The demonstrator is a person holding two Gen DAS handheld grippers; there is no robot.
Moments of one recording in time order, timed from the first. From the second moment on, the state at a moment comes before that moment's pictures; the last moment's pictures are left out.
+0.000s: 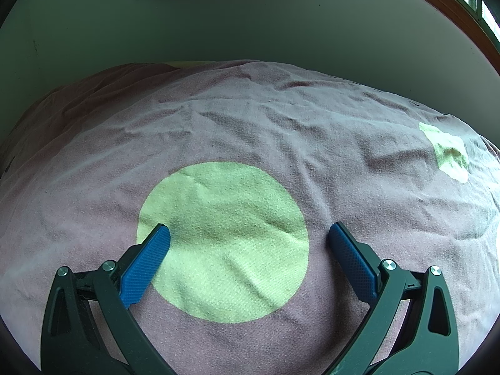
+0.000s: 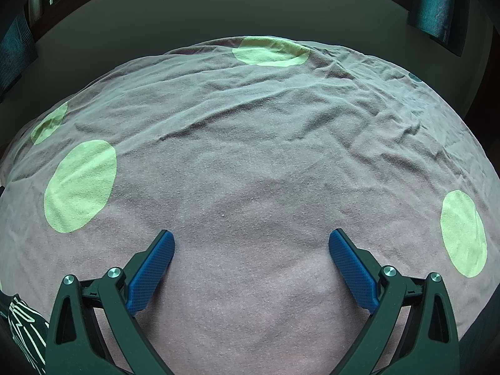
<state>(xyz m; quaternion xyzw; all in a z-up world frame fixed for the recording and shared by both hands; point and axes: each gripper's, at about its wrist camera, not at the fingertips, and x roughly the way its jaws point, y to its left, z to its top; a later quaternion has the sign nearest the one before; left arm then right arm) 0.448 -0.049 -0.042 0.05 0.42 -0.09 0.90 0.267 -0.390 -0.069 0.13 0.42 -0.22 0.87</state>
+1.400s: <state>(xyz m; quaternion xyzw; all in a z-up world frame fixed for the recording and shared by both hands) 0.449 -0.046 -0.041 0.05 0.42 -0.09 0.90 0.266 -0.390 -0.067 0.13 0.42 -0.22 0.87</state>
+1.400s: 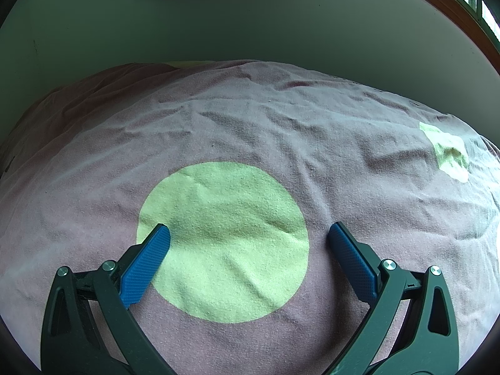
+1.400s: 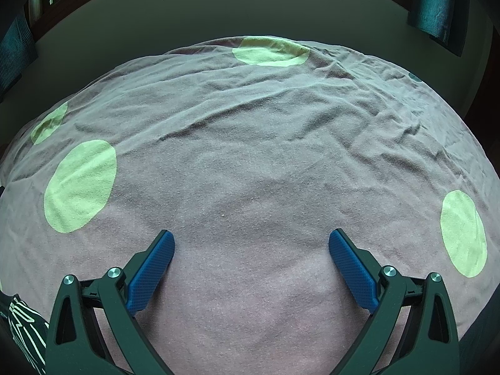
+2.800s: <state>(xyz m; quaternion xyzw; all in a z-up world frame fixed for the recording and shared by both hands) 0.452 -0.052 -0.036 0.05 0.42 -0.09 0.90 0.260 -0.396 -0.044 0.12 0.42 -0.23 0.87</state>
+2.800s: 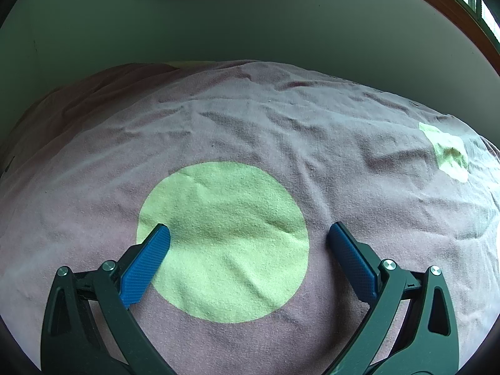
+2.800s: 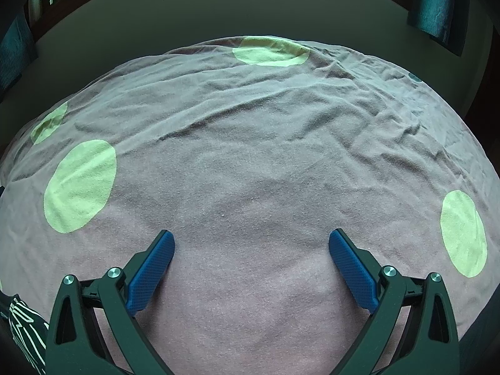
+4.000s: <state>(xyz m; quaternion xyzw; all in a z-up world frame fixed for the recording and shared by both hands) 0.449 -0.050 -0.032 0.05 0.42 -0.09 0.90 0.259 -0.400 -0.035 0.12 0.42 -0.22 0.87</state>
